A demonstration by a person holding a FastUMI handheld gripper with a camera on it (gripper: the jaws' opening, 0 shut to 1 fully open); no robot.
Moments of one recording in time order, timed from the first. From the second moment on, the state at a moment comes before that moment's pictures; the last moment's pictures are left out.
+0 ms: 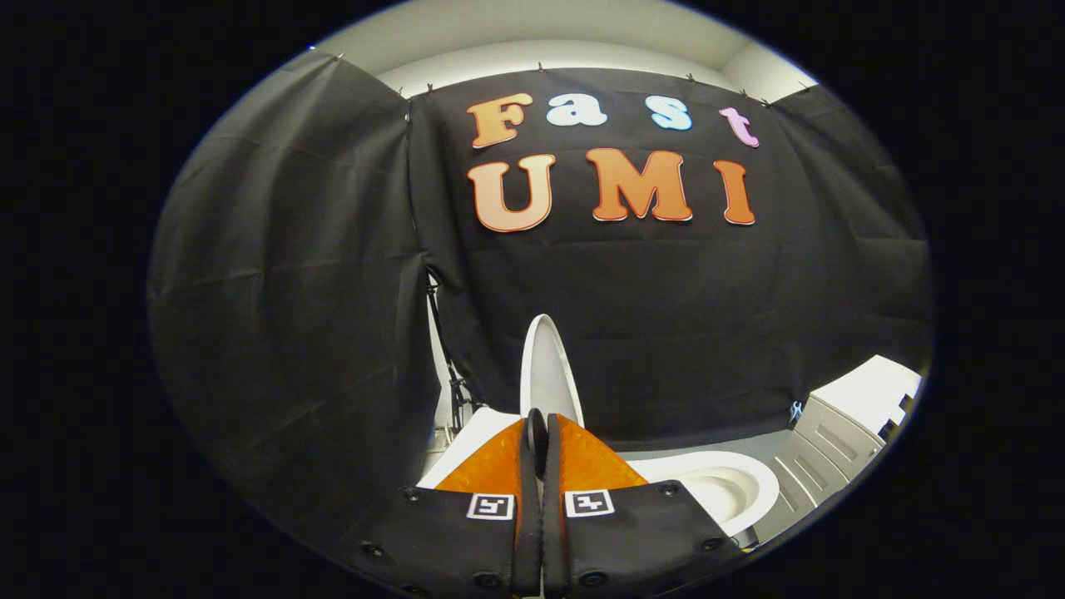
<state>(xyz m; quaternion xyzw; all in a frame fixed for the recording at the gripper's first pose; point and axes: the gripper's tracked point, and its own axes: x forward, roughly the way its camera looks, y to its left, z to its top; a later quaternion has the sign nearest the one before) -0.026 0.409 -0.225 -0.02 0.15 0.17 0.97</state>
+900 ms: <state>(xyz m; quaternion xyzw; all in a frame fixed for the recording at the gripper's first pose) -0.036 0.415 -0.194 -0.02 0.11 0.20 0.97</state>
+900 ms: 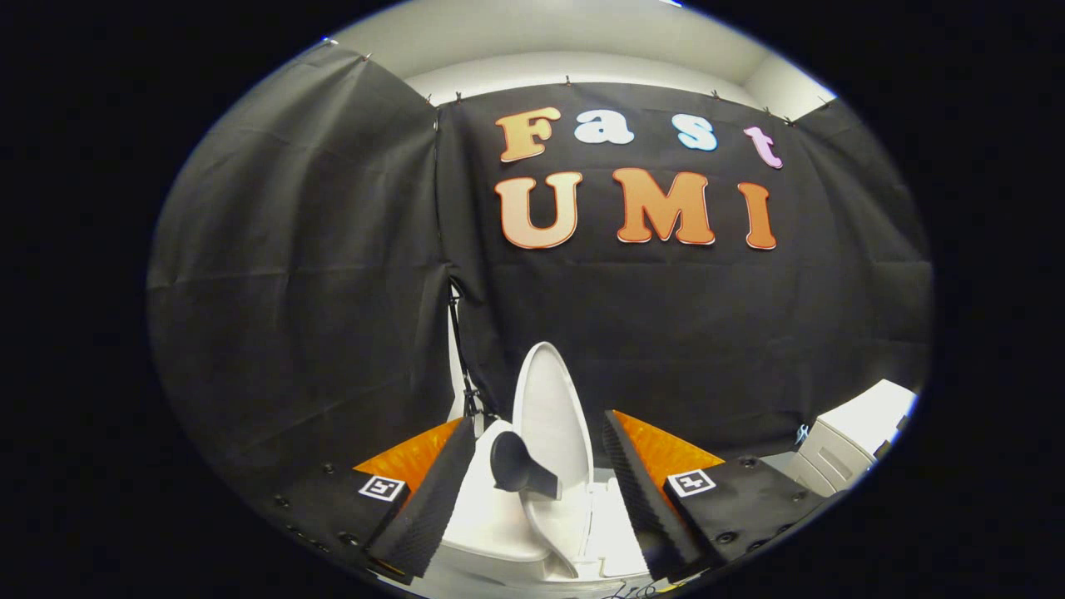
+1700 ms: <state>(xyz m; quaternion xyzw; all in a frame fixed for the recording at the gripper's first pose) -0.001 0.283 -0.101 -0.02 0.05 0.15 0.99</state>
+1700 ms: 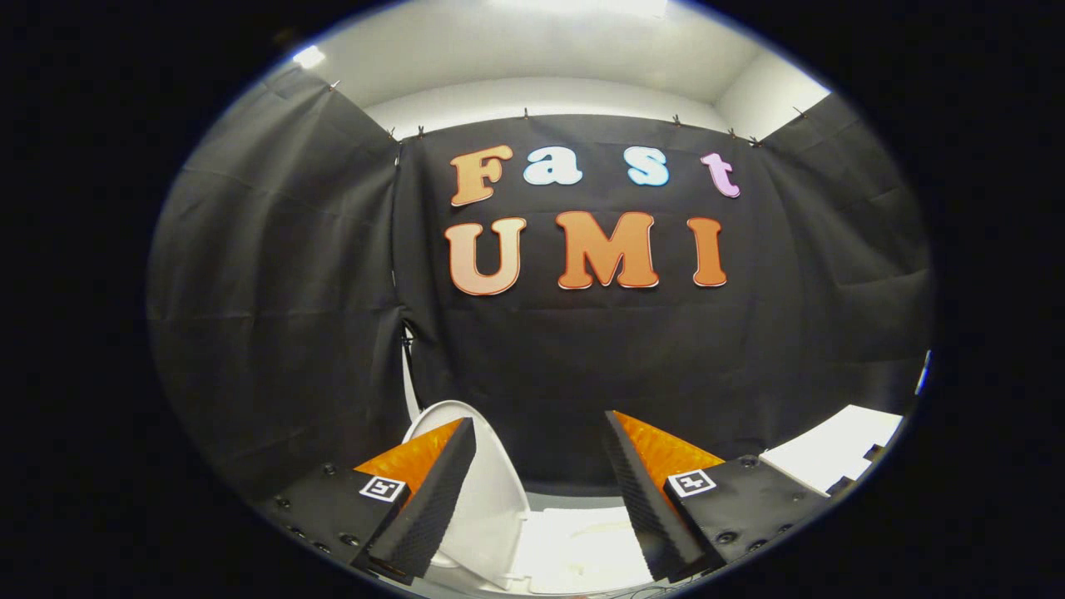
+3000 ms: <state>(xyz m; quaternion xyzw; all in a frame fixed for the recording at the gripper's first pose) 0.034 0.140 -0.082 0.02 0.07 0.10 0.99</state>
